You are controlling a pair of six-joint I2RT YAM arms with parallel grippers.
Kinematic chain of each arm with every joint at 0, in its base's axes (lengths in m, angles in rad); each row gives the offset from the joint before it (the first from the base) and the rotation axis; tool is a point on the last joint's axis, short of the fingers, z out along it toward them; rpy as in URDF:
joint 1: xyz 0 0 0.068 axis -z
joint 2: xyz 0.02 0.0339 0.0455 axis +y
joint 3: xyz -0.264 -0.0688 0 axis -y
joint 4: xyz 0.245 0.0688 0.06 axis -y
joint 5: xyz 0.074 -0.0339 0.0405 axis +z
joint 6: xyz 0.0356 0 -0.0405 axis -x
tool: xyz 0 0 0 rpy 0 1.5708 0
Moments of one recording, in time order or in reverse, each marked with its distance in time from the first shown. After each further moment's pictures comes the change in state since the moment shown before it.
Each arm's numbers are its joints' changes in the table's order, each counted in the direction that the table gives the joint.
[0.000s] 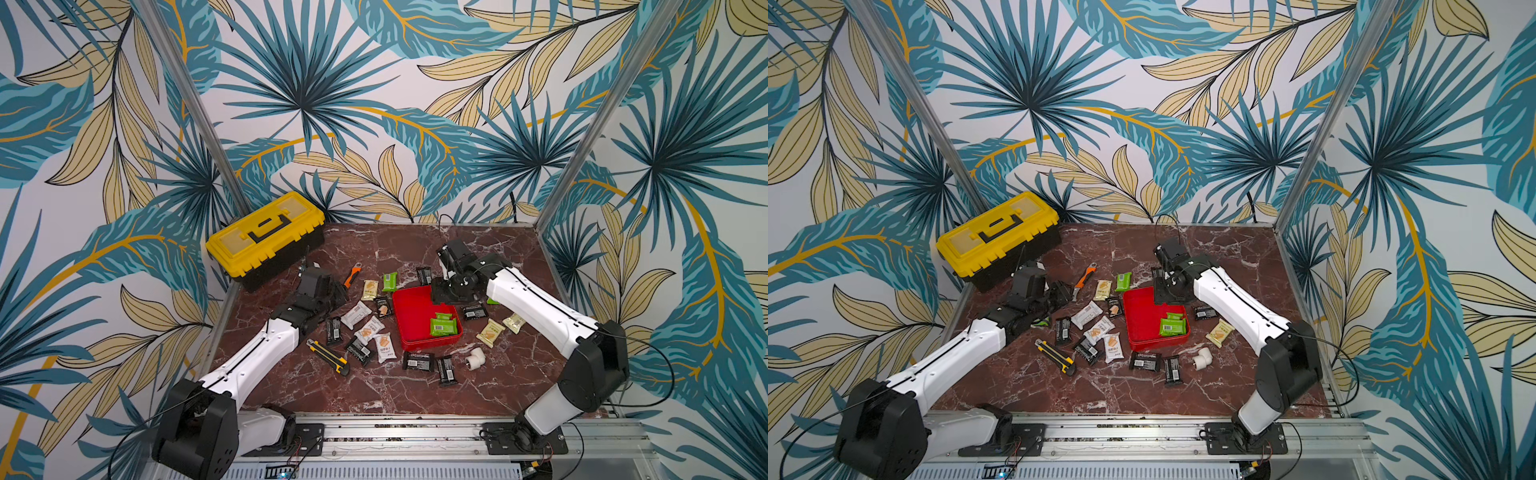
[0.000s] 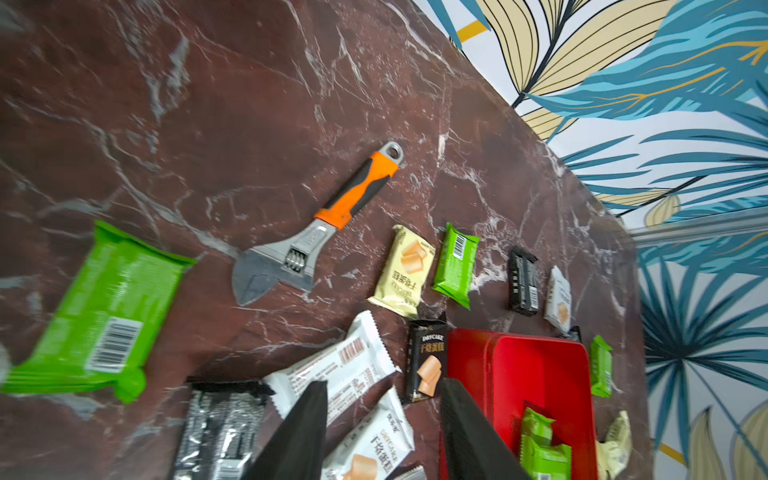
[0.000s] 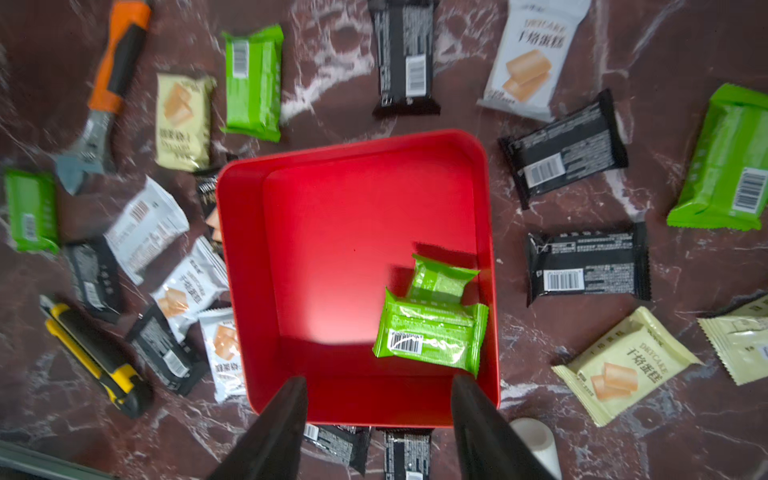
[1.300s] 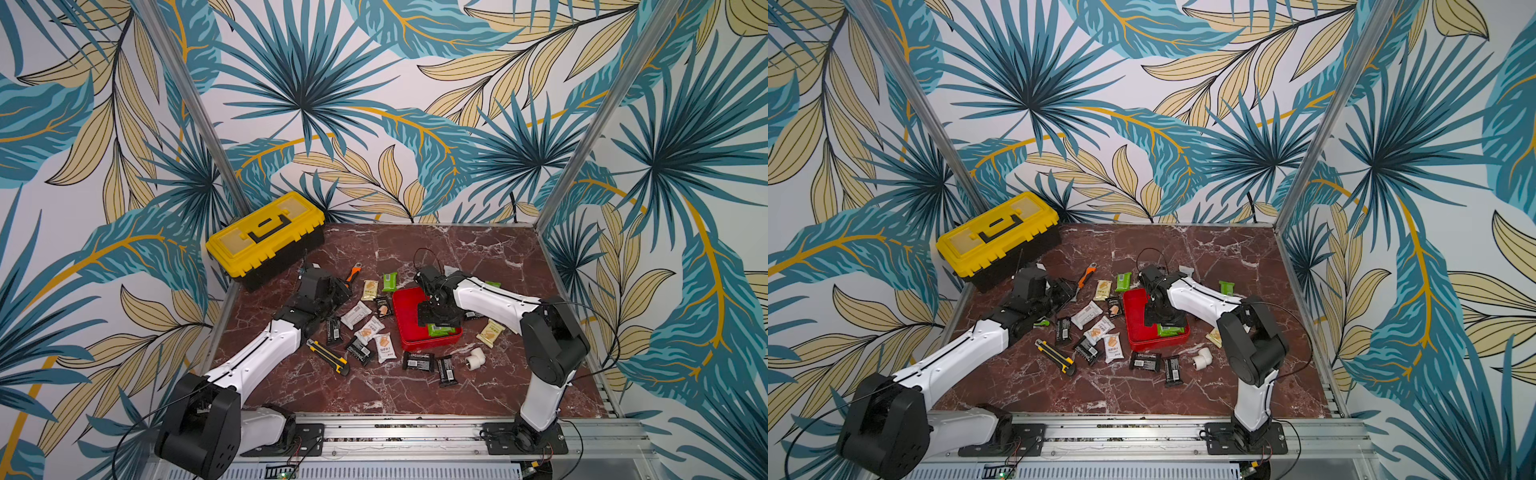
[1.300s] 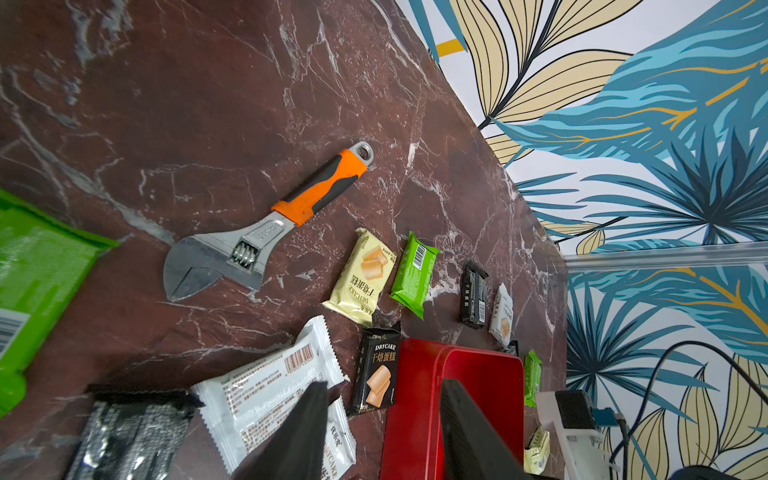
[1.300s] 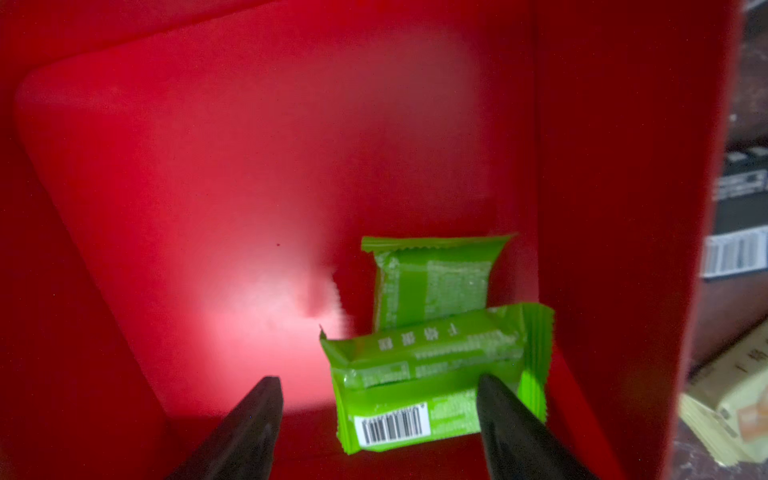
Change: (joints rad) left arm 0.000 0.012 -0.016 0.096 -0.020 0.122; right arm -0.050 0.182 -0.148 0.169 -0.027 -0.159
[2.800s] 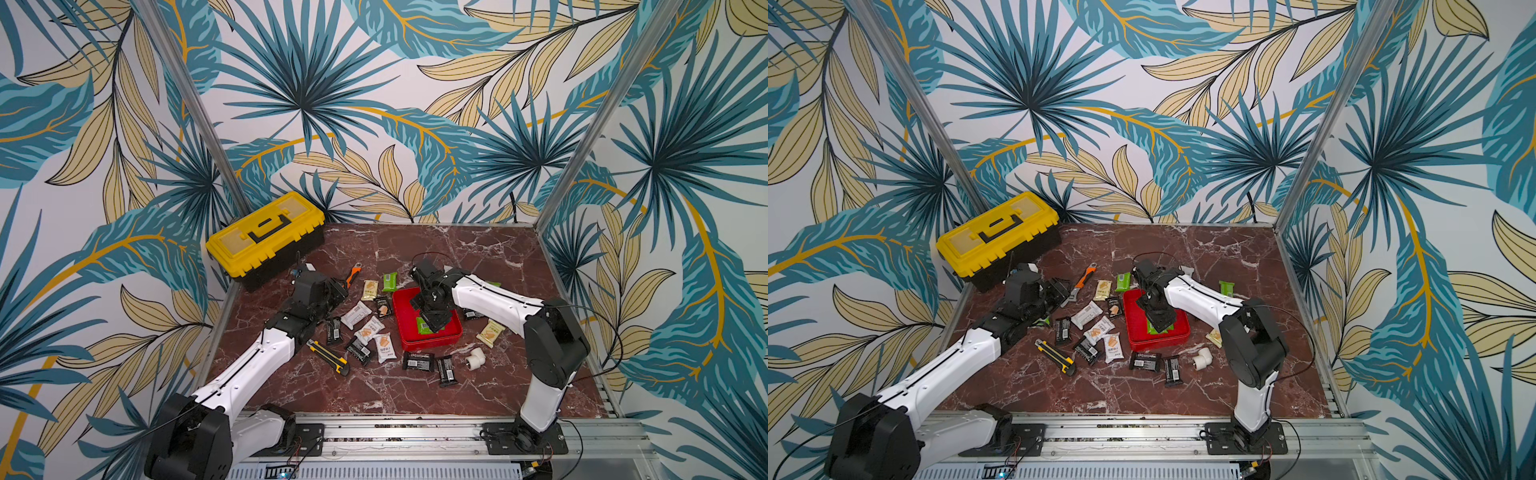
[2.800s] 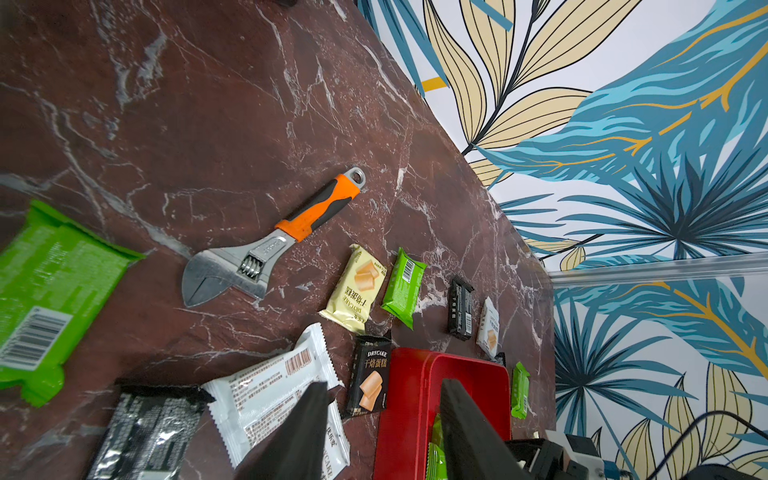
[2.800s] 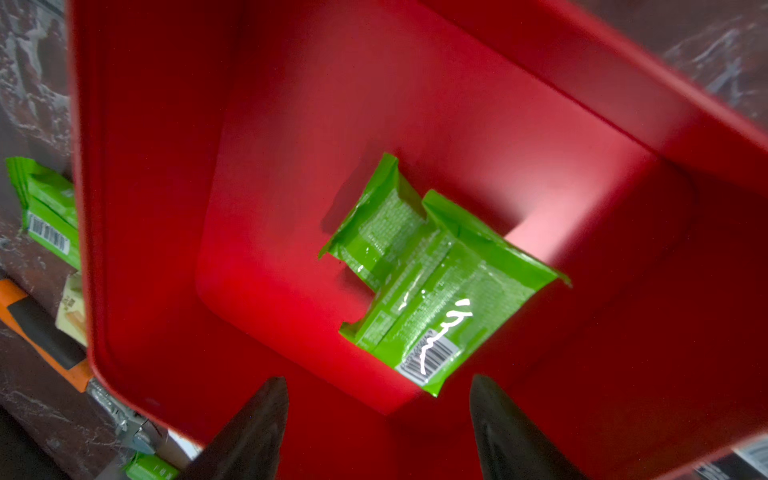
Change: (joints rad) left arm 0.000 -0.096 -0.030 -0.008 0.046 0.005; right arm -0.029 -0.003 0.061 0.013 0.048 -0.940
